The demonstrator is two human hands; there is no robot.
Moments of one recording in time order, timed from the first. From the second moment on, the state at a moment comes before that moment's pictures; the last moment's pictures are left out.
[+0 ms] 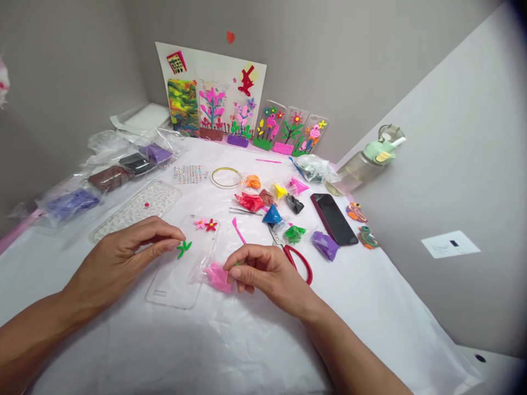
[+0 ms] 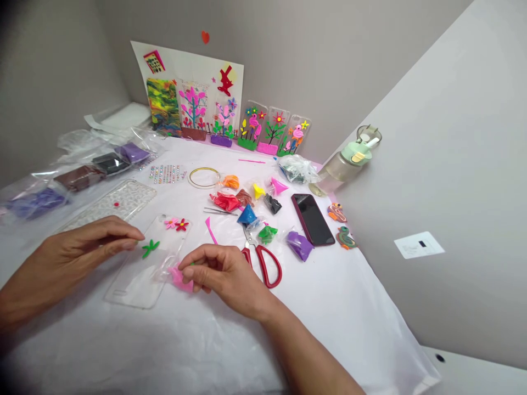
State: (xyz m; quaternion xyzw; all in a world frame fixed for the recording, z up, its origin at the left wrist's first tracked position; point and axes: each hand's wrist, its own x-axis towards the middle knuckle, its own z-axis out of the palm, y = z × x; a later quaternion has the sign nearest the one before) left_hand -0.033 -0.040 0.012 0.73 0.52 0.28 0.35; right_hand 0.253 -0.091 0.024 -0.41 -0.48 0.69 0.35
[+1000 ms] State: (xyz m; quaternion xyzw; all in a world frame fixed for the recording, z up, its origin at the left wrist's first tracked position) left_hand -0.036 -0.035 -0.012 0.79 0.46 0.30 0.27; right_hand 0.252 -0.091 0.023 -0.41 -0.47 0.70 0.35
